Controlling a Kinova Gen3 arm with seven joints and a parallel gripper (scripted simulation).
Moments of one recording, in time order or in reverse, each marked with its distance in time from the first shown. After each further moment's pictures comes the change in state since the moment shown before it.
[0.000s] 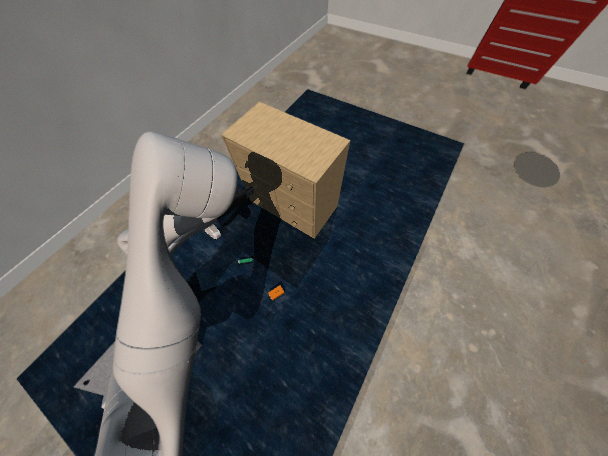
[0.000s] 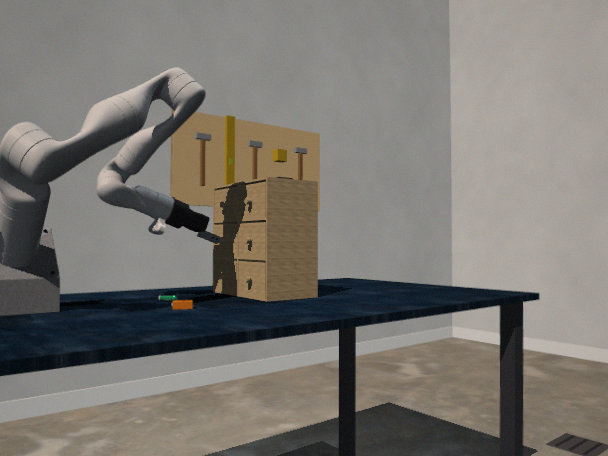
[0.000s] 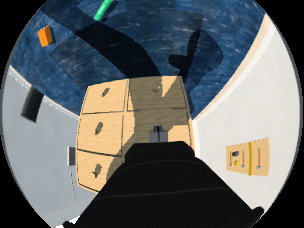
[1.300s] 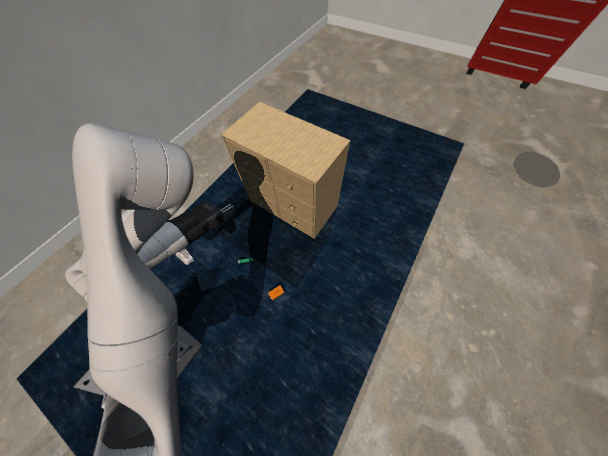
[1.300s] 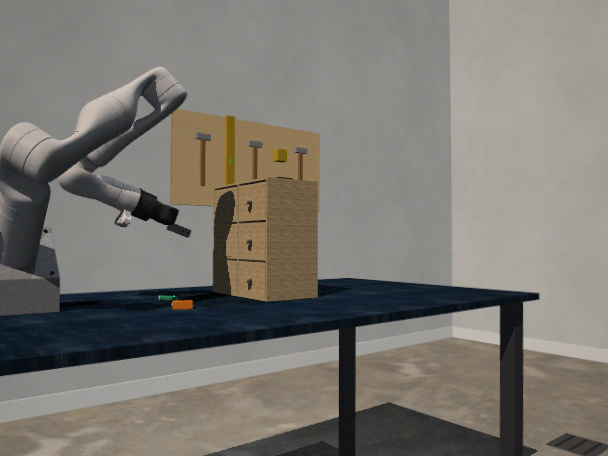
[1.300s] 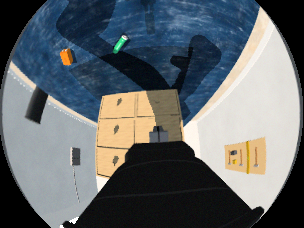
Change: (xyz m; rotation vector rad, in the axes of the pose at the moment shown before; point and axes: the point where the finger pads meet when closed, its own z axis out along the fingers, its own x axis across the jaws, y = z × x) arm -0.004 -0.016 -0.096 0.004 -0.010 0.007
